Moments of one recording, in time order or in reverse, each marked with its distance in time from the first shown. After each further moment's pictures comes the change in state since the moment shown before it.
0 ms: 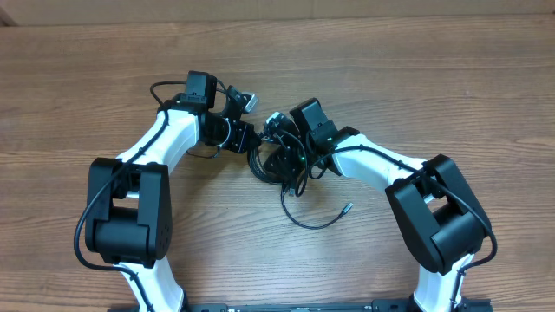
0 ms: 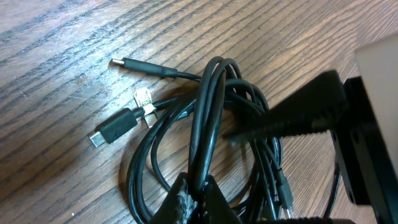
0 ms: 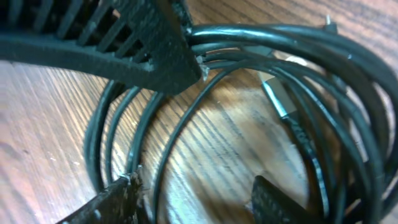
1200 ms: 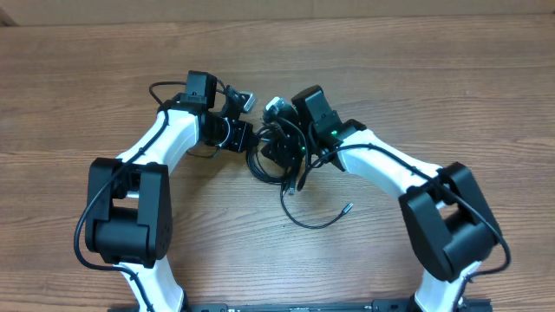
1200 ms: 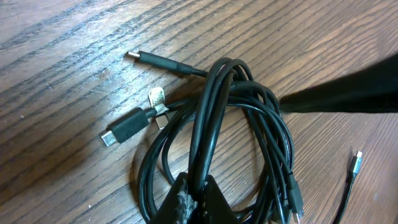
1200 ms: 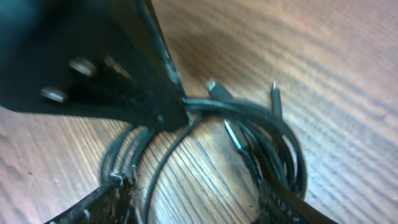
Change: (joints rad) left arm 0.000 0.000 0.000 0.006 -0.049 -0.038; right arm -0.009 -0.053 0.045 -0.004 0.060 -0.063
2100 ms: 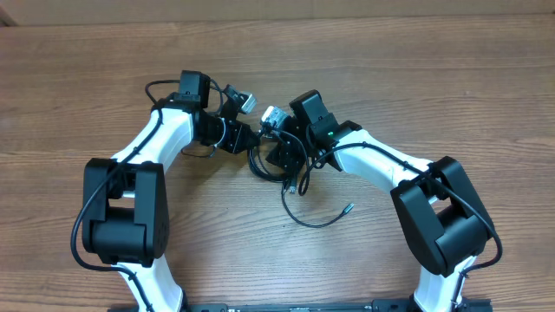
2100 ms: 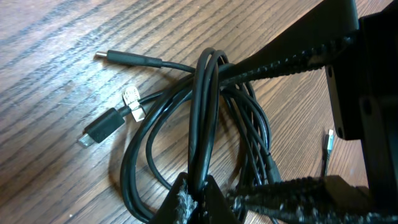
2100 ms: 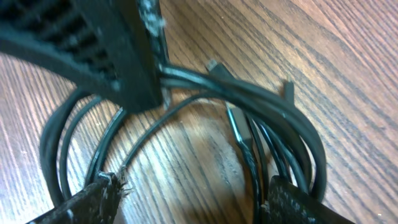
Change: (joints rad) left arm 0.029 0.000 0.008 -0.043 0.127 0.140; right arm 0.001 0.037 0.000 -0.005 0.061 -0.224
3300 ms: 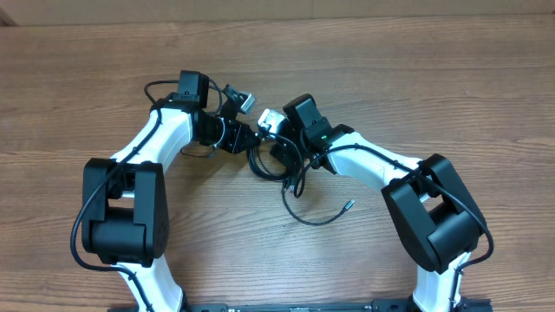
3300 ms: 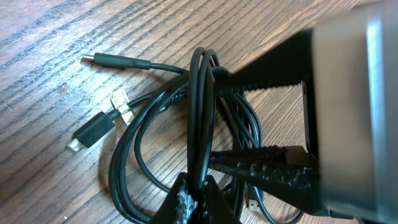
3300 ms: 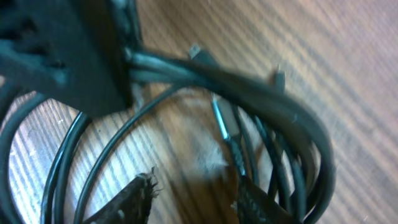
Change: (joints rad) left arm 0.004 0.000 0.000 -0.002 0.025 0.004; right arm 0.028 0.033 0.000 0.054 0.105 -0.027
